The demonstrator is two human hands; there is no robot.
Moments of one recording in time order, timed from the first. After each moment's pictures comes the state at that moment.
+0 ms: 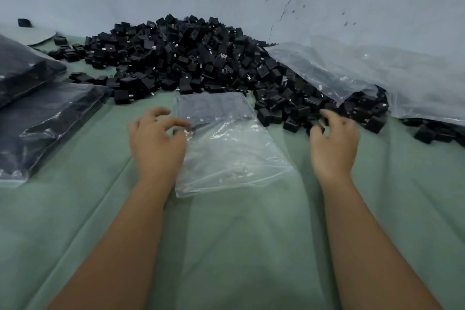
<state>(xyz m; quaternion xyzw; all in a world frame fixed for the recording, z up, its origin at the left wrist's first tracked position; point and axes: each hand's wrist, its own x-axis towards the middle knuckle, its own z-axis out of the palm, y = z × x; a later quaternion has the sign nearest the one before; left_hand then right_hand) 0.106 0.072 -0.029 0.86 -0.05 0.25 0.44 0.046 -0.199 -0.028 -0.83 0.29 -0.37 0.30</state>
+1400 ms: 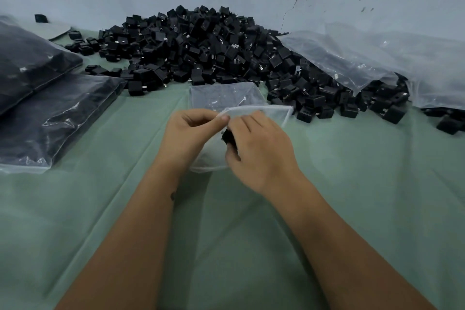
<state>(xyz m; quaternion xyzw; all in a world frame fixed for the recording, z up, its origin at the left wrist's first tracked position) 0.092 0.072 -0.016 0.69 -0.20 0.01 0.70 0.030 -0.064 -0.011 -0.92 -0.13 -0.36 0.07</state>
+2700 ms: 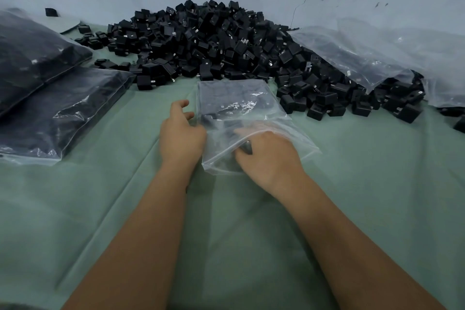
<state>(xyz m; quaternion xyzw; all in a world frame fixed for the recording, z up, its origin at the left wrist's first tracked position) 0.114 0.080 -0.038 0.83 0.03 0.10 0.55 0.039 -0.065 -0.021 -0.98 0.00 -0.09 0.16</state>
